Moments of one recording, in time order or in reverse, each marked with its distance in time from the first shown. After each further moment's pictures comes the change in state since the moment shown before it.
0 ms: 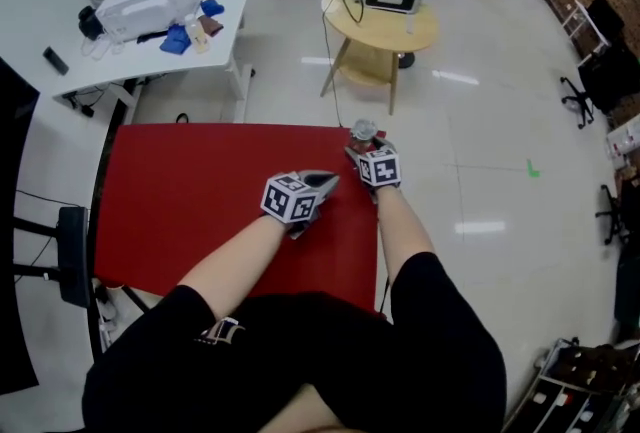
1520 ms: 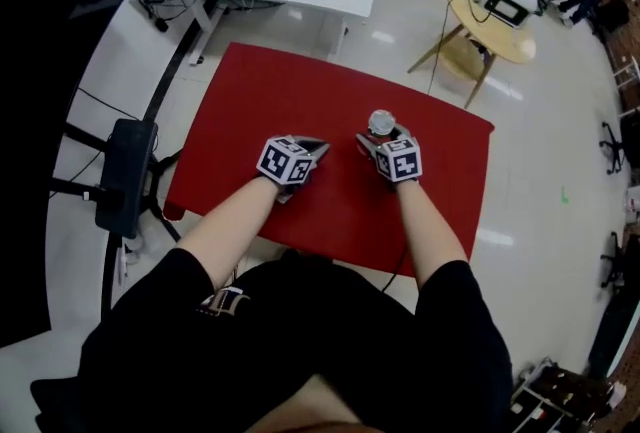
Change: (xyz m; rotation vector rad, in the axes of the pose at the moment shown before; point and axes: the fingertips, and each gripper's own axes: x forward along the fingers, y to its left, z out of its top) left arm -0.392 0.187 -0.130 -0.063 0.052 0.244; right arm 0.041 0.442 0.036 -0.211 0.016 0.250
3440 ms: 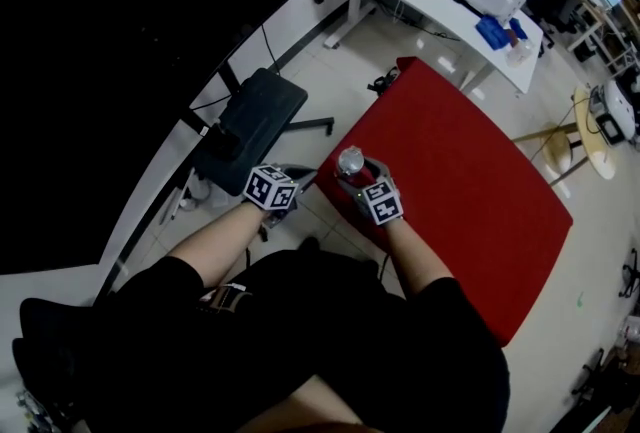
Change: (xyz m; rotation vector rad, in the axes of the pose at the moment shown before) left arm -0.434 0.202 -0.244 -0.300 -0.103 0.273; right arm 0.167 0.545 0.034 -0.350 0.038 0.469
